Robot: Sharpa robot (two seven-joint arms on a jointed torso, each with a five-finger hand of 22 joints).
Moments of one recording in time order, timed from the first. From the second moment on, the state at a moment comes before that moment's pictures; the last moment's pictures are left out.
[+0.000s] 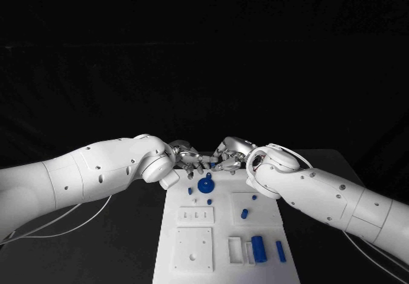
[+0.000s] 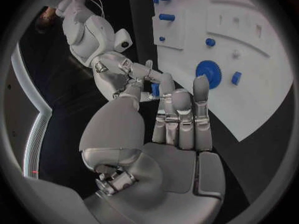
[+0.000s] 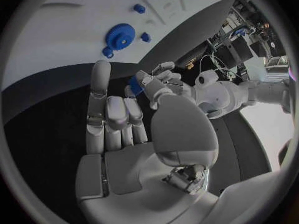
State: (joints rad) left arm 1.43 -0.55 -0.19 1.23 -0.48 -0.09 -0.31; left_hand 1.09 -0.15 0.09 0.20 0.16 1.18 0.02 0.07 0.79 1.43 -0.05 0.39 0.40 1.27 -0.09 1.22 0.53 0.04 1.04 -0.12 0.95 0.75; right arm 1.10 -0.50 0.22 1.26 -1.51 -0.18 -0.19; right_hand 1.25 -0.08 0.37 -0.16 0.29 1.21 0.07 0.06 0.09 1.32 -0.02 1.17 1.24 1.45 -0.08 1.13 1.12 0.07 1.47 -0.10 0.41 0.65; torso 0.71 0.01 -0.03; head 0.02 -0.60
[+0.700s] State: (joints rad) left arm 1.43 -0.54 -0.19 1.22 -0.53 -0.09 -0.37; left_hand 1.12 -0.12 0.10 0.17 0.19 1.18 0.02 0.07 0.78 1.43 -0.04 0.39 0.40 1.26 -0.09 1.23 0.51 0.04 1.05 -0.11 0.92 0.79; right arm 1.10 -0.49 0.21 1.28 -1.53 -0.17 -0.21; right_hand 1.24 -0.08 0.37 -0.16 0.29 1.21 0.07 0.06 0.08 1.32 -0.02 1.17 1.24 1.45 -0.08 1.13 1.12 0.07 1.47 -0.10 0.41 0.65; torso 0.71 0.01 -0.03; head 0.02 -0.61
